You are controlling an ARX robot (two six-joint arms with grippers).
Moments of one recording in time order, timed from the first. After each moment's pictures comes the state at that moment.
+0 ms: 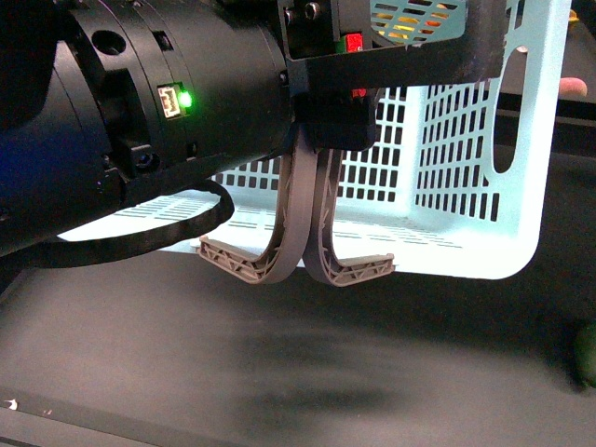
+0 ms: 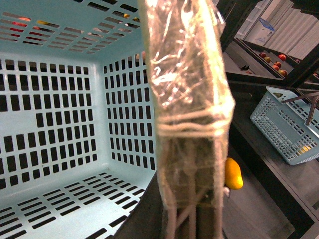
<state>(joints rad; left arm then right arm) -0.58 1.70 0.60 1.03 0.17 -0.31 0.00 0.00 0.01 0.00 0.00 0.00</state>
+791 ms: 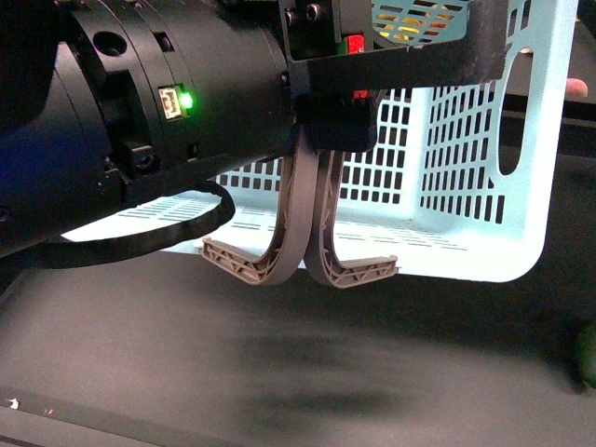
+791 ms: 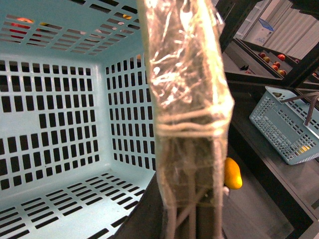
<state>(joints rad) -0.58 1.70 0.60 1.03 0.17 -0.31 -0.02 0.19 0.02 0.04 0.23 0.02</state>
